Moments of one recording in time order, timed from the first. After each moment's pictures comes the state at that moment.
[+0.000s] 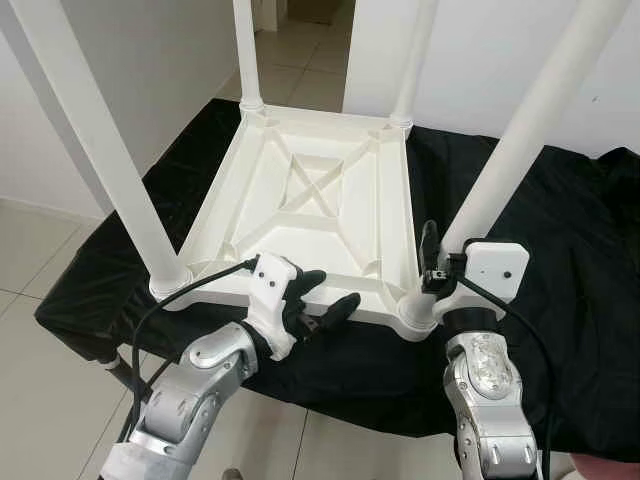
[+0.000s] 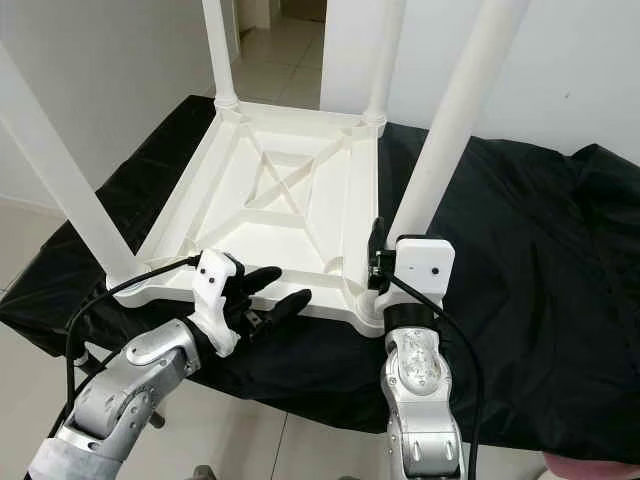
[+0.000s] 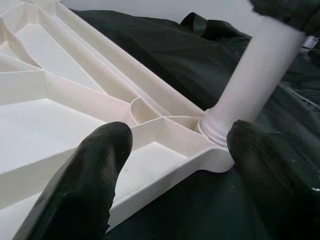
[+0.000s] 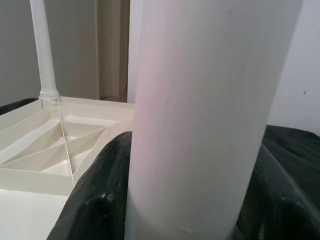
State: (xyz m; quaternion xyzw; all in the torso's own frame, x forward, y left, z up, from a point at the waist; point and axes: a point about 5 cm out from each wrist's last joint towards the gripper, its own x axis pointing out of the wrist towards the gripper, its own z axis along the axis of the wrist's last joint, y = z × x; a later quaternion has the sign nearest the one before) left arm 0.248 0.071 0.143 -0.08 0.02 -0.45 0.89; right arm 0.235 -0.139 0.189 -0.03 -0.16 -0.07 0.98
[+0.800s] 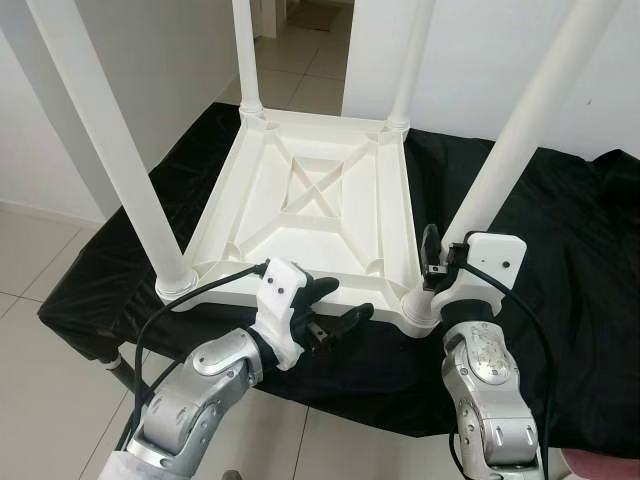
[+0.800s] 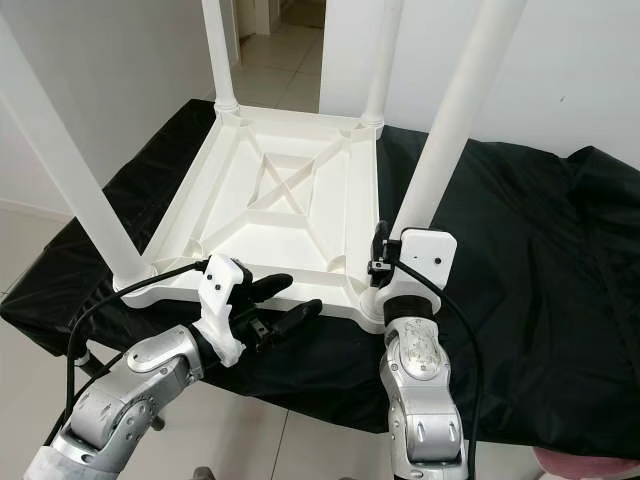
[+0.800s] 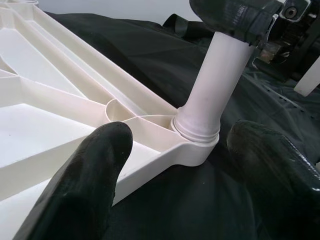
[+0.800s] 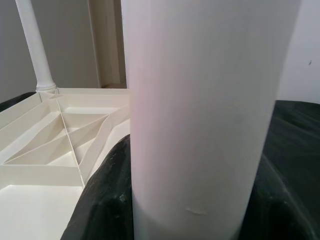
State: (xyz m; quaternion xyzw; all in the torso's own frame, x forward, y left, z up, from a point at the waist) left arm 0.238 0.065 0.150 -0.08 0.02 -0.47 0.88; right arm 0.246 -0.142 0.185 0.03 -0.11 -0.07 0.99
